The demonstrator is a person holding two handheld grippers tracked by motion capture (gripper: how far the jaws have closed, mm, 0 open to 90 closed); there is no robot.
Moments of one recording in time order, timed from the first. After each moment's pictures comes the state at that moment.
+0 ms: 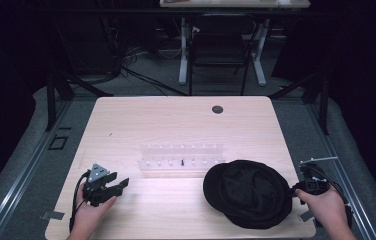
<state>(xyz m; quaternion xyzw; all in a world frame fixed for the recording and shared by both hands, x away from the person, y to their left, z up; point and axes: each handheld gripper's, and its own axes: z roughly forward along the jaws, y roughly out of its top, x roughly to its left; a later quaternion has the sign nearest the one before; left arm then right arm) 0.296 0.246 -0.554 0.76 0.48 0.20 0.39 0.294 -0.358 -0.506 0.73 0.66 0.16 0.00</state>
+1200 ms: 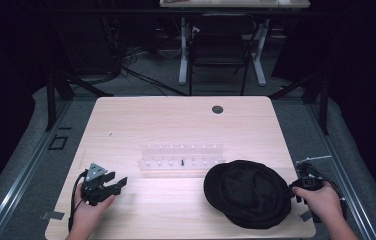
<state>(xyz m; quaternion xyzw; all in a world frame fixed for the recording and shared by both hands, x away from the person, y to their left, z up) 0.297 0.251 -0.553 0.75 0.49 0.20 0.39 0.313 -0.368 -0.530 0.73 0.66 0.15 -0.08</state>
